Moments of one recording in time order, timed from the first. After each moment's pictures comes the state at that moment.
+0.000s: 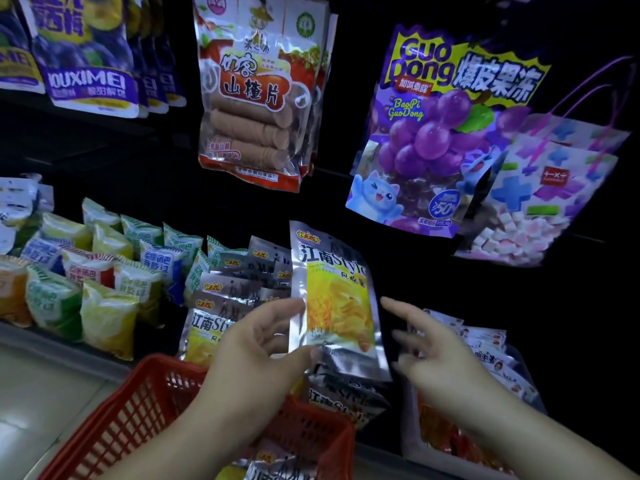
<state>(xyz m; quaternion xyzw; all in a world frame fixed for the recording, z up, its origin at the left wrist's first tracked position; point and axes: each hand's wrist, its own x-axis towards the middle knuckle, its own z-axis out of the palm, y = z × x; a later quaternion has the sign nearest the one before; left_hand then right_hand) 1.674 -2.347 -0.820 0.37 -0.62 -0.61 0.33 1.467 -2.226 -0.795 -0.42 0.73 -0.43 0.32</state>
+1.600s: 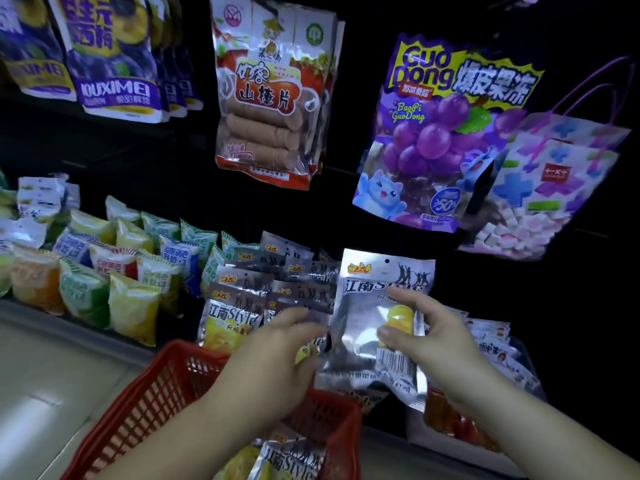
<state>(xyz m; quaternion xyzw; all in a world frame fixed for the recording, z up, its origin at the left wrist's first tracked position) 1.683 -2.345 -0.815 0.30 -0.89 -0.29 0.19 1.473 -2.225 -0.790 -0.38 0.73 -0.48 0.30</state>
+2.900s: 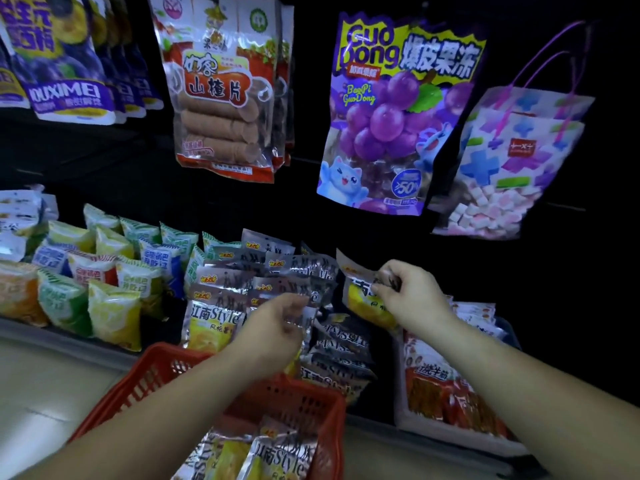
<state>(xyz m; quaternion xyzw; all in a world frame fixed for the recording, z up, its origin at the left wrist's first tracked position) 1.621 -2.367 -0.853 0.38 -0.79 -0.46 0.13 1.388 -2.258 -0.829 -0.47 0.81 -0.34 0.10</state>
